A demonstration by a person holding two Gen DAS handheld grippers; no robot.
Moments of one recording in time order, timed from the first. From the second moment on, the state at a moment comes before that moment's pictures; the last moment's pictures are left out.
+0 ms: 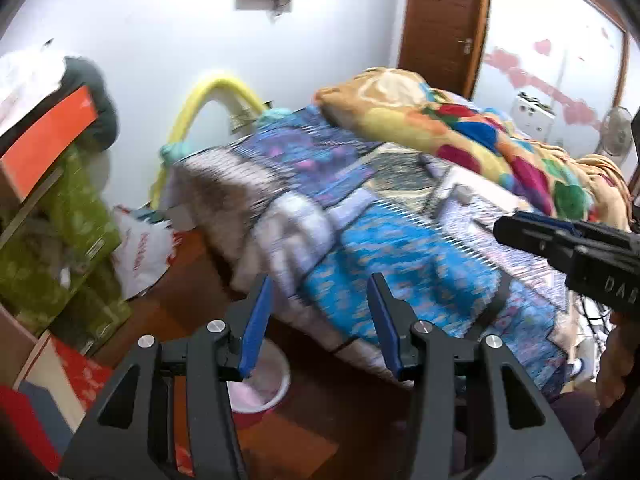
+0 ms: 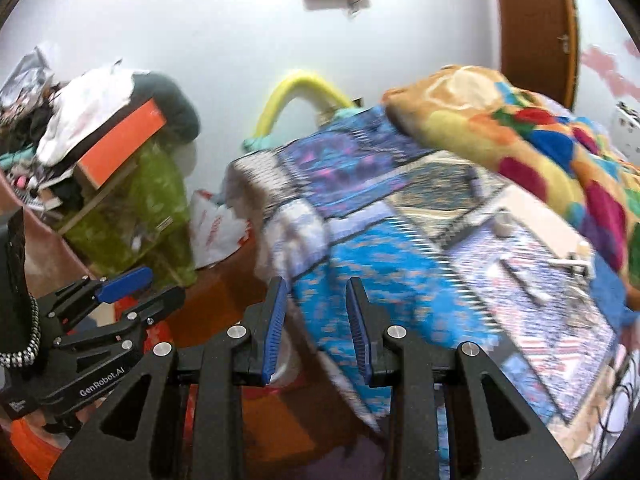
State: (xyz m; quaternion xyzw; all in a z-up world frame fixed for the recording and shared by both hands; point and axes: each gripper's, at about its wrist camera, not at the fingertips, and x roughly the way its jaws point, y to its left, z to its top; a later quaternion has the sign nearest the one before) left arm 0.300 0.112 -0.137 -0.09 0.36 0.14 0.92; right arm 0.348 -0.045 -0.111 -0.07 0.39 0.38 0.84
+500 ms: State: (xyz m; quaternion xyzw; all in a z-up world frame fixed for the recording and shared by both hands) left arm 0.426 -0.012 -0.172 -0.07 0.41 0.02 0.91; right arm 0.418 -0.214 -0.122 -0.01 0.40 0.22 0.89
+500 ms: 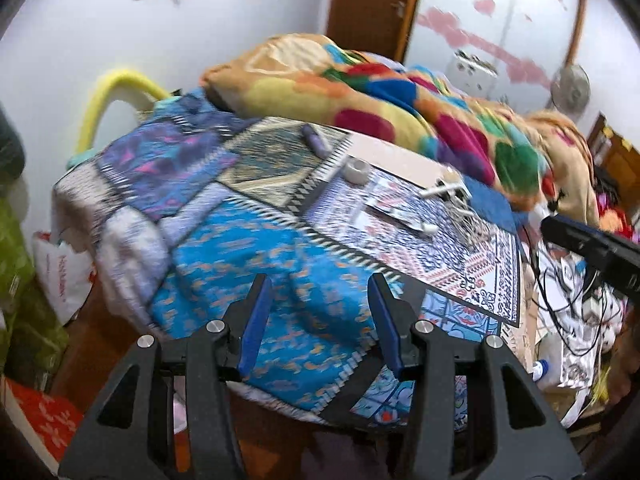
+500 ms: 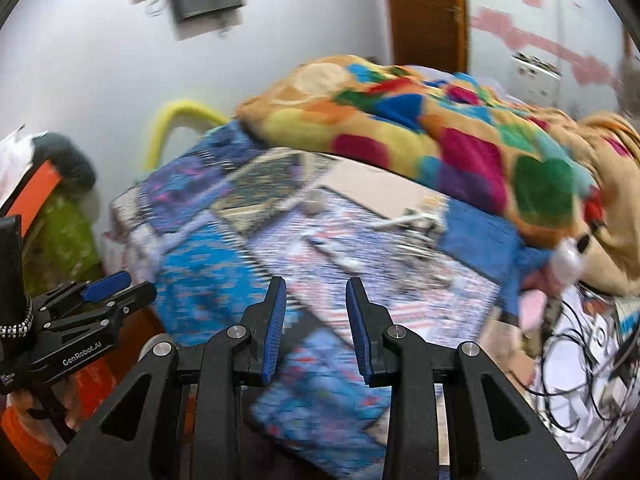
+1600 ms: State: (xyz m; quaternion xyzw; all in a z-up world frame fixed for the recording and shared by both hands) left arm 0.599 -0.114 -0.276 -0.02 0.45 -0.01 0.89; right arm 0.557 -0.273 -0.234 0.02 0.48 0.20 0.85
